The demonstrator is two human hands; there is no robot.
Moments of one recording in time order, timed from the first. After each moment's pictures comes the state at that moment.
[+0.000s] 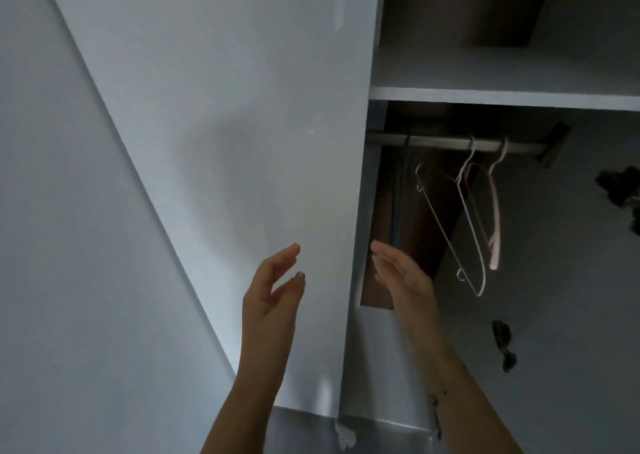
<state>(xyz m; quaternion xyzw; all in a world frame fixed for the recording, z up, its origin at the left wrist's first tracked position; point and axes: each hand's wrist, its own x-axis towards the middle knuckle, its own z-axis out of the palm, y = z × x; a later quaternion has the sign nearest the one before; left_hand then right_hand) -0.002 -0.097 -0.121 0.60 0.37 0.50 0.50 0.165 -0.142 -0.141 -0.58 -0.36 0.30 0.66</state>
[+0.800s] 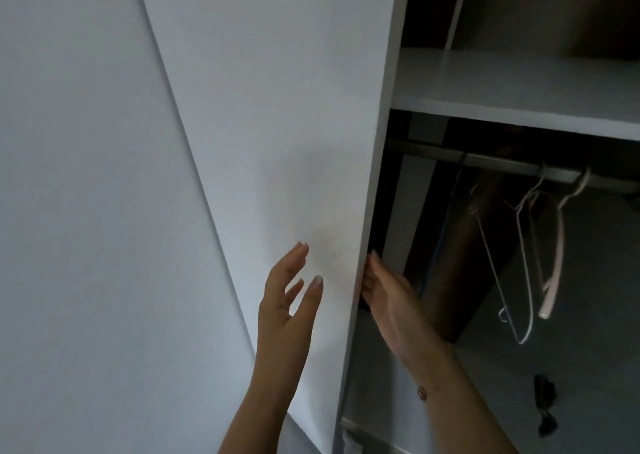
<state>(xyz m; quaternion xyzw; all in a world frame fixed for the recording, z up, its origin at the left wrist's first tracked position) 0.022 -0.102 -0.116 0.58 0.45 0.52 0.44 0.172 -0.097 -0.141 -0.46 -0.37 0.55 0.58</state>
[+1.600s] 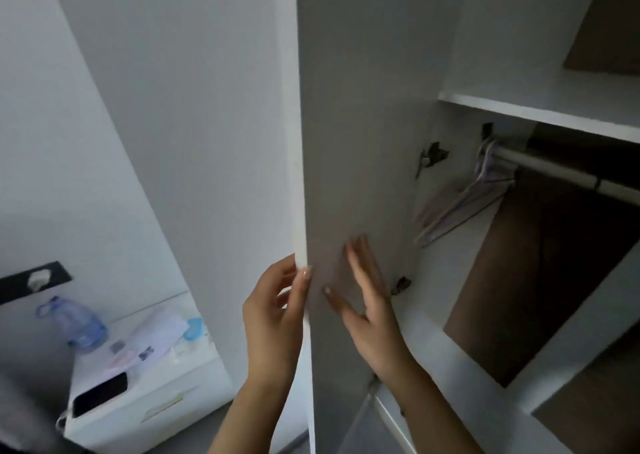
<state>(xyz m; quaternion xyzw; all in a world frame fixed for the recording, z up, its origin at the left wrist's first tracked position) -0.180 -0.150 -0.112 0.43 0.56 0.68 0.17 -0.068 -0.089 -0.137 -0.32 -0.75 0.36 0.46</state>
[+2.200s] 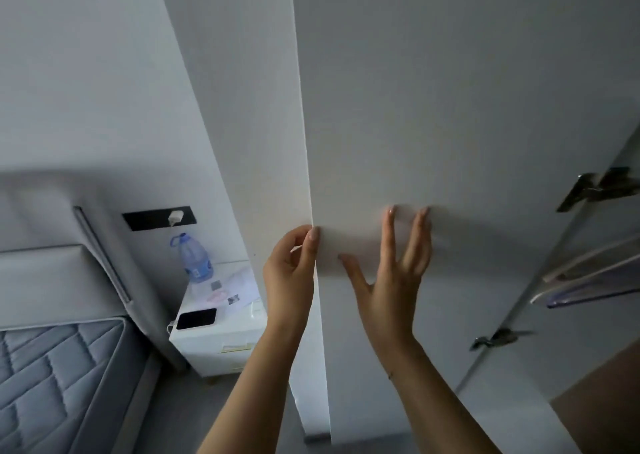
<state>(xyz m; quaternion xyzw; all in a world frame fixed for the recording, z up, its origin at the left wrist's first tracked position) -0.243 -0.087 -0.116 0.27 0.66 0.70 0.06 -0.160 -0.003 -0.151 -0.32 -0.79 0.18 0.50</state>
